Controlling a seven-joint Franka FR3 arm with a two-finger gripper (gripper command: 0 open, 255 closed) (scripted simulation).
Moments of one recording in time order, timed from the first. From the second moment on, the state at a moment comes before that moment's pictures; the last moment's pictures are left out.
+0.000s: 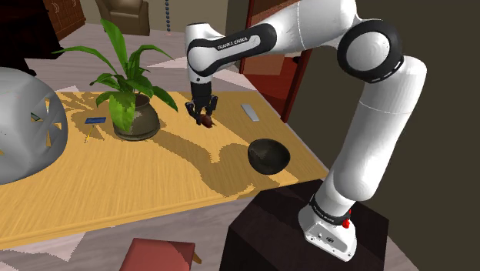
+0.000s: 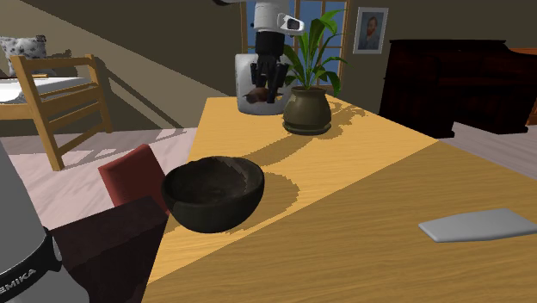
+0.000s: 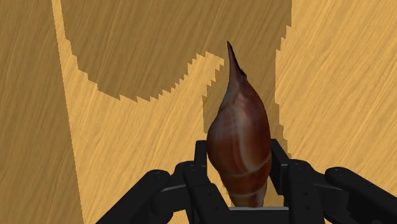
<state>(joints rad) 0.05 0.16 0.13 -1.89 -0.01 1.93 0.31</state>
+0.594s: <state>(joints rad) 0.01 -0.16 0.08 -2.28 0.01 2.00 0.20</state>
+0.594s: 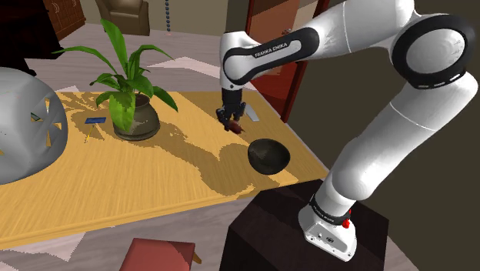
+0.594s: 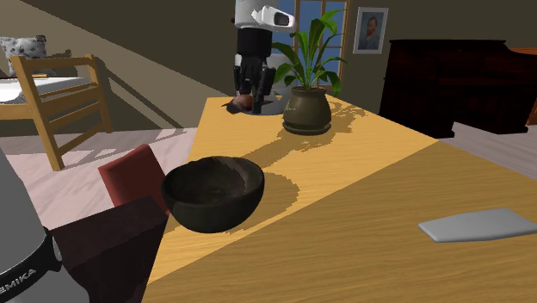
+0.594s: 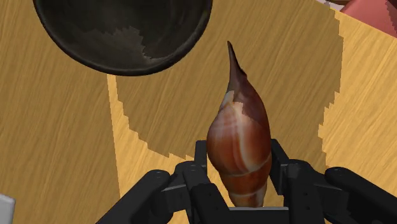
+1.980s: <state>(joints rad) -0.09 -0.61 -0.05 -2.81 -0.07 2.08 0.02</state>
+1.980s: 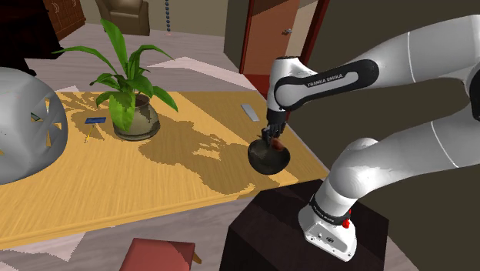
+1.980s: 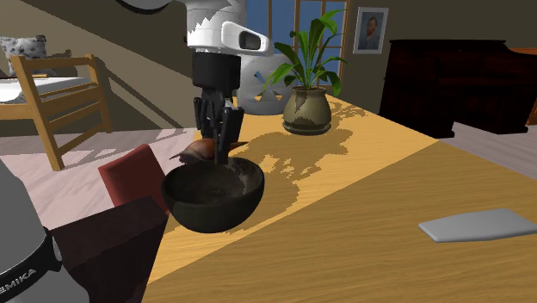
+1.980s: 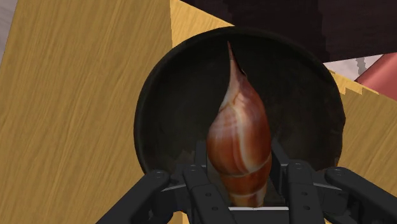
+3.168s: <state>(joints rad) -0.10 -0.56 -0.06 -2.84 -0.07 2.16 0.02</state>
